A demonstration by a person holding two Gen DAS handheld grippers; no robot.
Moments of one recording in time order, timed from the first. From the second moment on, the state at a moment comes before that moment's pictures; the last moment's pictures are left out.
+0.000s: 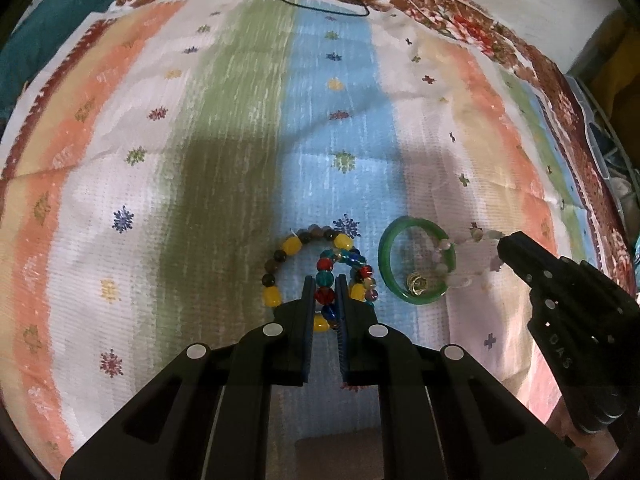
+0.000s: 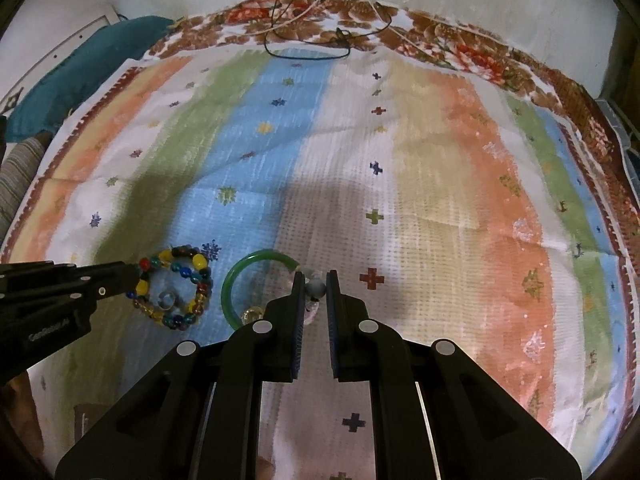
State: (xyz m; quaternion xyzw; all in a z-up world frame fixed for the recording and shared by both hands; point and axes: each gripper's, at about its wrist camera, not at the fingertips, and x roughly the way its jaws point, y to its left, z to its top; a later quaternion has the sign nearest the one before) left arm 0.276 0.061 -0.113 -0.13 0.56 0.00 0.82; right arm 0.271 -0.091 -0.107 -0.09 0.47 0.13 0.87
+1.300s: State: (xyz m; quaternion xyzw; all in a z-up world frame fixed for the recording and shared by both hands) left arm 0.225 0.033 -0.057 -0.04 0.51 0.01 0.86; right arm 0.208 -0.098 -0.063 -0.09 0.43 0.16 0.88
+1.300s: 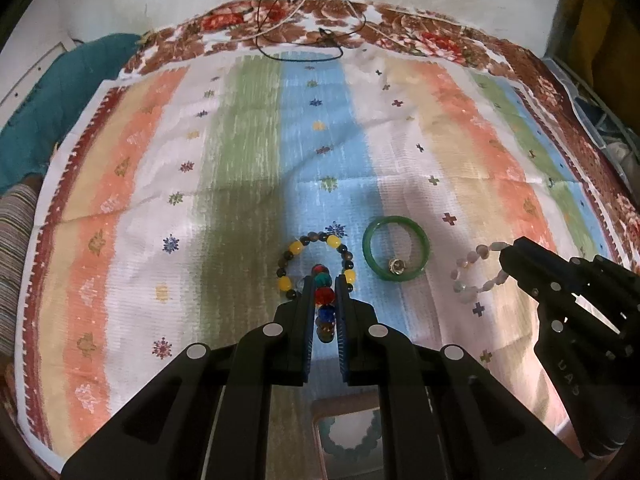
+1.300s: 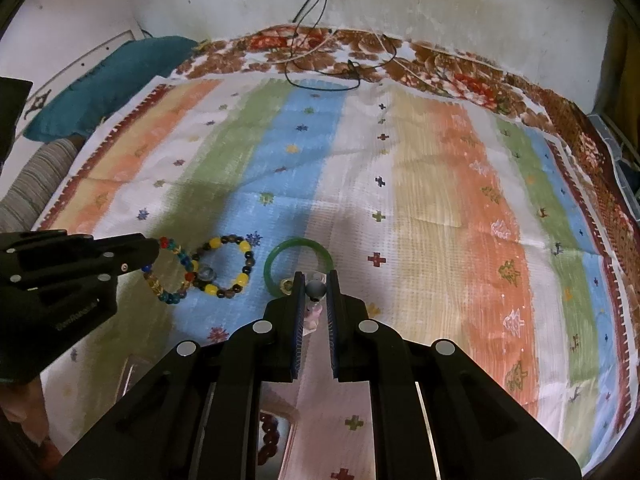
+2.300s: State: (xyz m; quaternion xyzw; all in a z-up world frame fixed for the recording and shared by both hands) left arm 0.164 0.008 -0.016 -0.01 0.45 -0.01 0.89; right arm 0.147 -0.109 -0.029 -0.07 0.39 0.18 0.90
